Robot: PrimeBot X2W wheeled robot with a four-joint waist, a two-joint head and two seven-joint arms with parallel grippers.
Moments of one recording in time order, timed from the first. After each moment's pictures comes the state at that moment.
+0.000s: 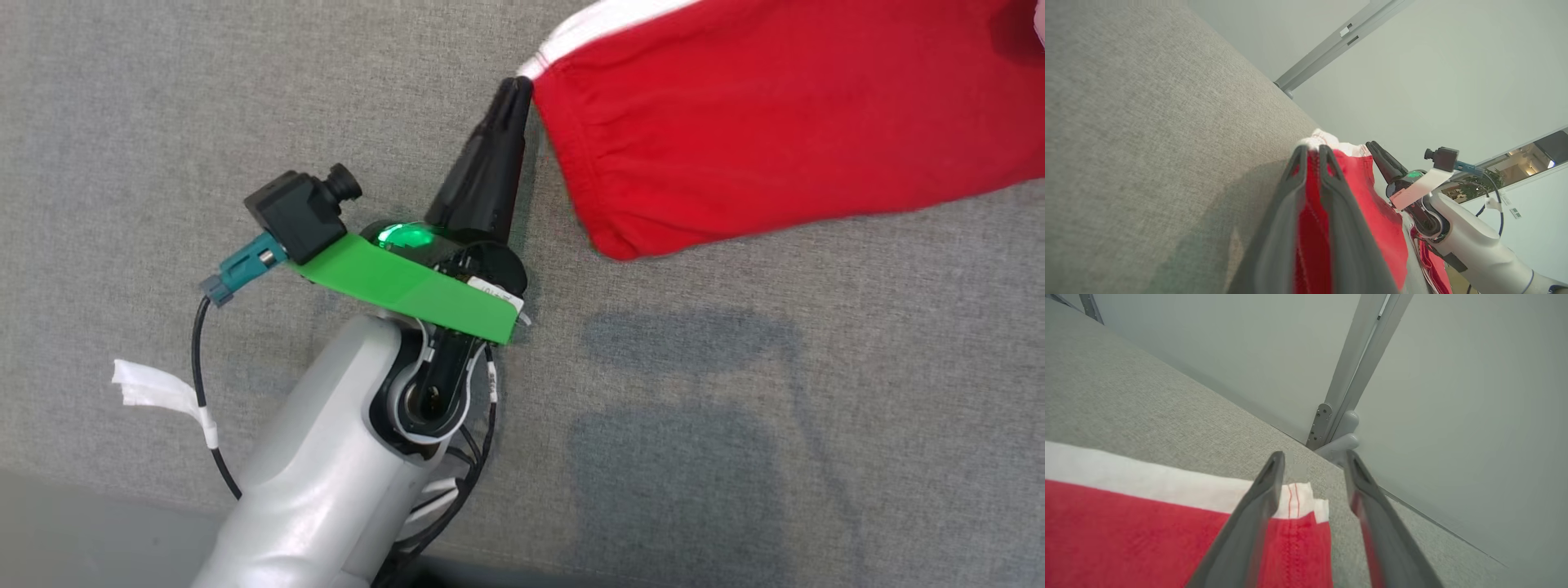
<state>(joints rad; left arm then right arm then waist) -0.65 0.06 -0.60 0.17 -1.16 -0.13 -0.26 -1.33 -0.70 0.88 0.80 0.62 0.13 -0.25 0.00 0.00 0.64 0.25</state>
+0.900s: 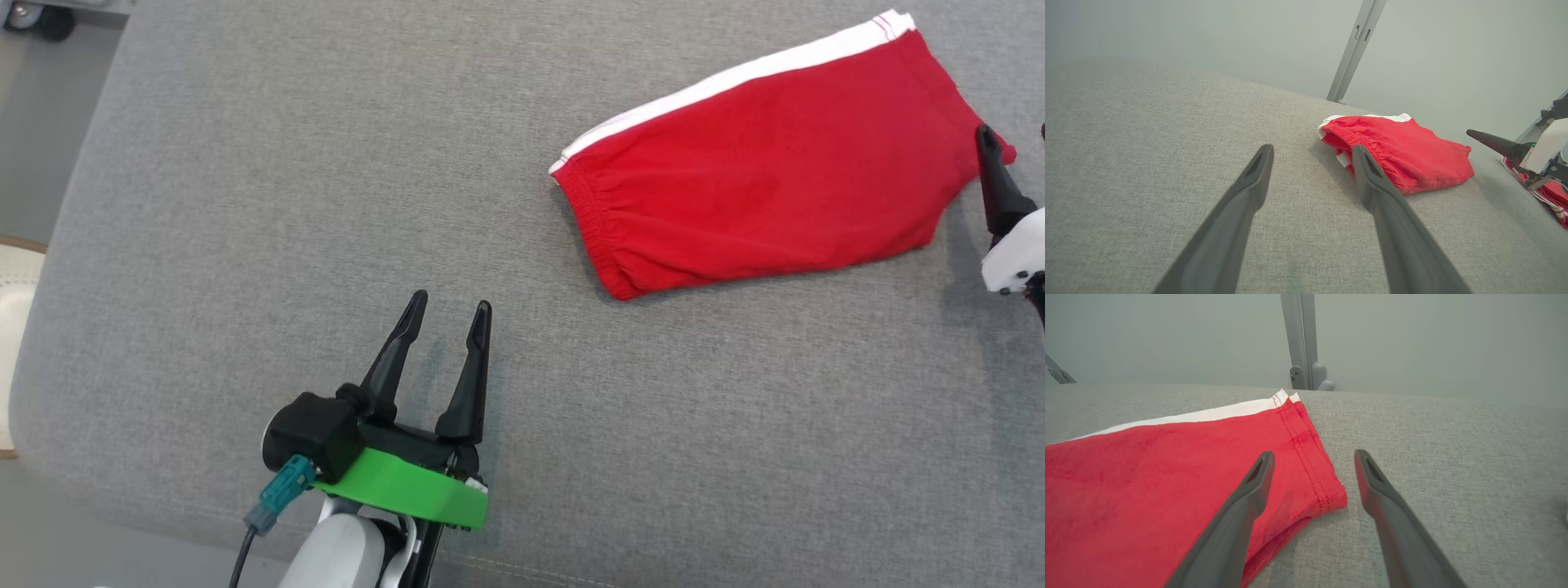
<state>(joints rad) -0.19 0.05 -0.40 0.10 -0.44 -0.08 -0.26 -0.70 -0.60 0.38 0.71 0.71 0.13 -0.23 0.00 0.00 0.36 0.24</state>
